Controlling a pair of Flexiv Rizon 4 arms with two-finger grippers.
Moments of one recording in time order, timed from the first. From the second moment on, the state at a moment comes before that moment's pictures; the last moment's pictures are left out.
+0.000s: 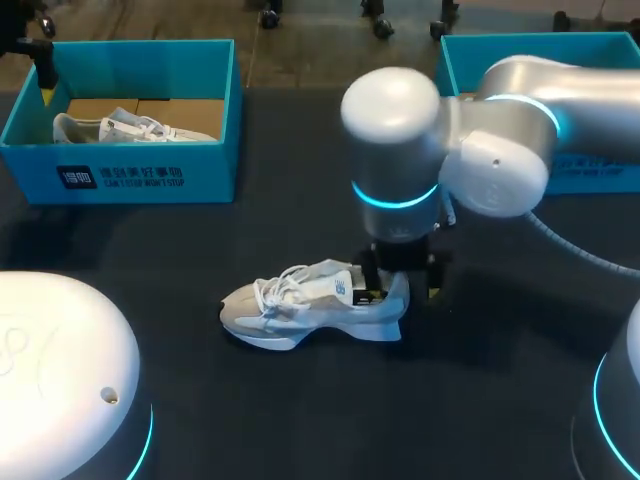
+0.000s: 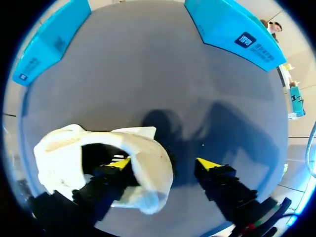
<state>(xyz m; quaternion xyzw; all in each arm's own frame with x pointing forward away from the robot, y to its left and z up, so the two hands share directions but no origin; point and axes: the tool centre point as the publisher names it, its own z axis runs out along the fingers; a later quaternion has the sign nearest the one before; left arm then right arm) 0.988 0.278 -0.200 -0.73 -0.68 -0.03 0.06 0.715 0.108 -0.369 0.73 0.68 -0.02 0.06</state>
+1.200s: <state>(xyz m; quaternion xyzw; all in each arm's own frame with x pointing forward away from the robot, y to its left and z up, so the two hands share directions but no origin) 0.988 0.278 -0.200 -0.73 -0.68 -0.03 0.06 0.721 0.047 -0.294 0.56 0.82 0.11 0.00</state>
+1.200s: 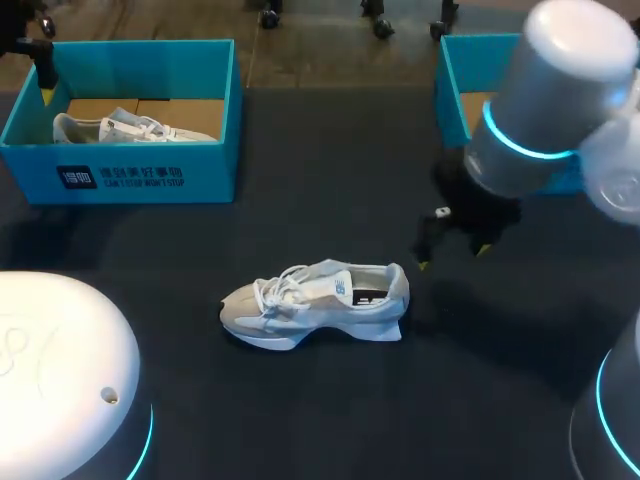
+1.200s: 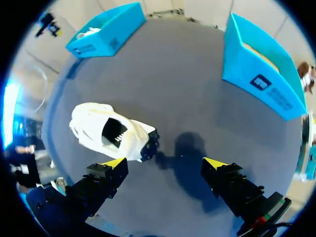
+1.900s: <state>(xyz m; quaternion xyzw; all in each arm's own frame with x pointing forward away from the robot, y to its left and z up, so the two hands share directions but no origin) 0.988 0.278 -0.200 -0.73 -0.68 -0.03 0.06 0.718 0.019 -0.297 0.29 0.91 0.30 0.03</state>
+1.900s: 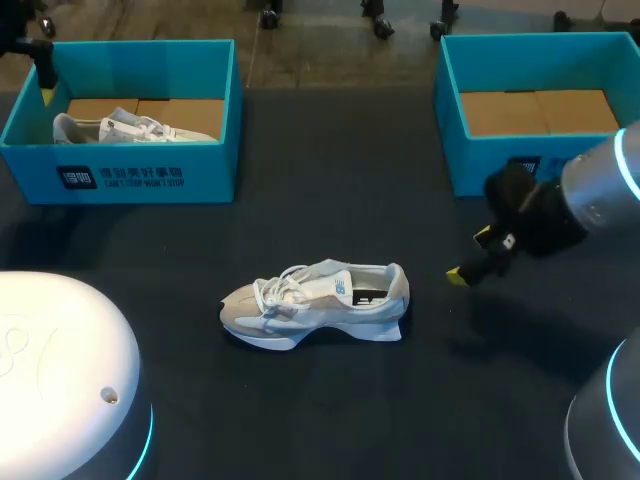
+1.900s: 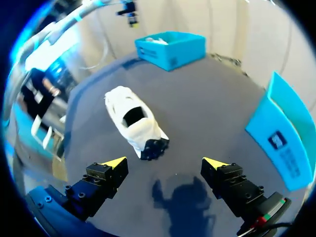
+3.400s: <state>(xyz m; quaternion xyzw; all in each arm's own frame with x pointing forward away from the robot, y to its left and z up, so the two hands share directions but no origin) 0.988 0.278 -0.200 -0.73 -0.68 -0.03 0.06 0.732 0.001 -0.384 0.04 0.83 0.55 0.04</state>
